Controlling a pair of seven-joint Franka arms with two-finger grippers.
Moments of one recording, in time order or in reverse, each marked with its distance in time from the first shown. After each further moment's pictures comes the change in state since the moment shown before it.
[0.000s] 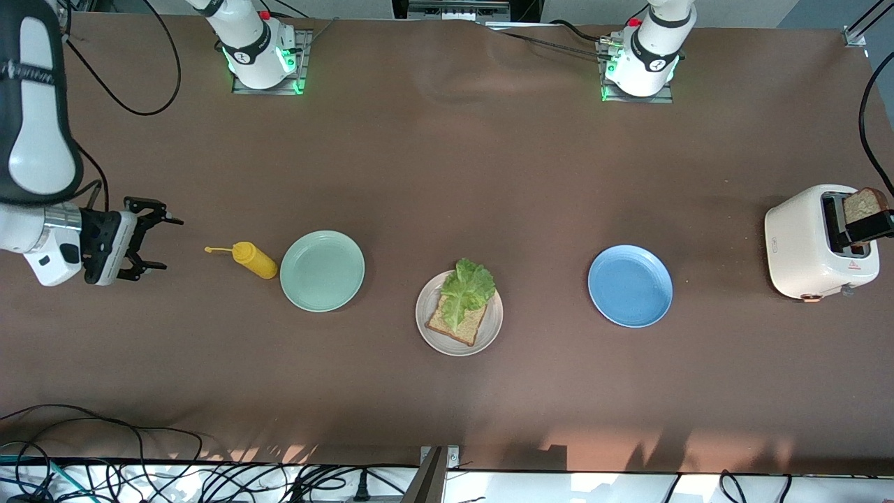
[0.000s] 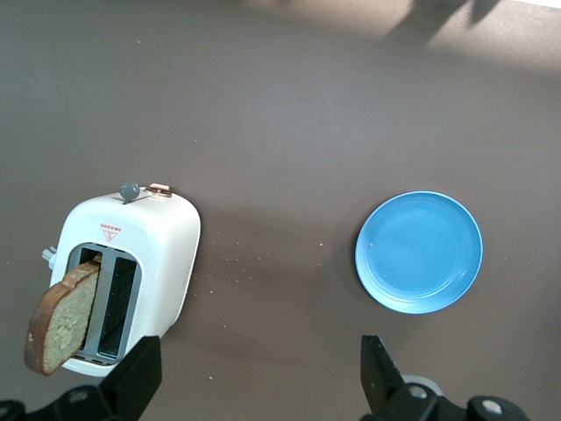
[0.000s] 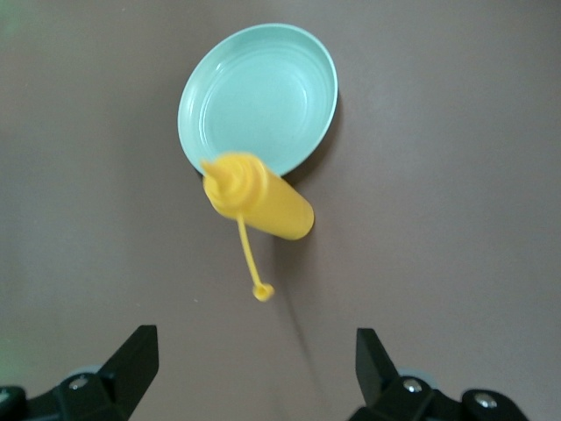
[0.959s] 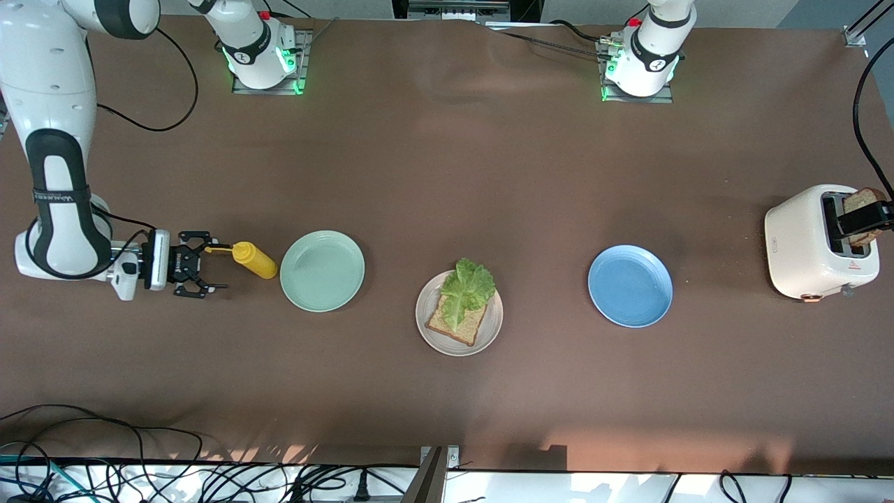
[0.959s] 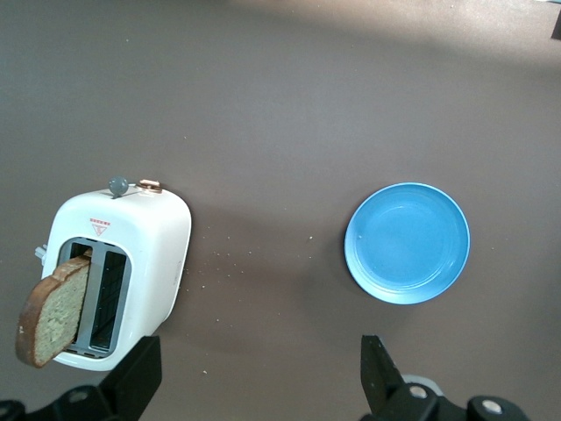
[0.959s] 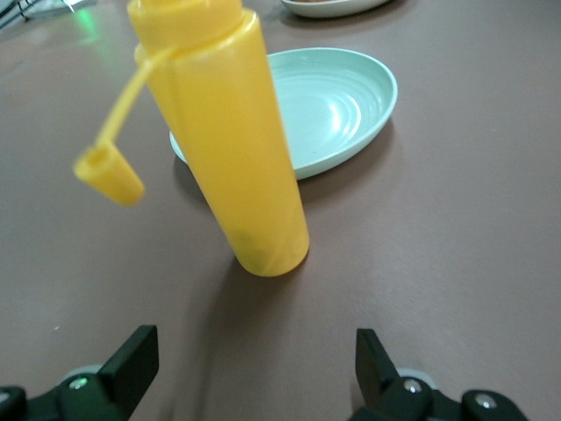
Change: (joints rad) left arm -0.006 -0.026 -0.005 -0.026 -0.014 -0.006 0.001; right arm -0.065 0.367 -0.012 0.010 0.475 -0.027 -0.725
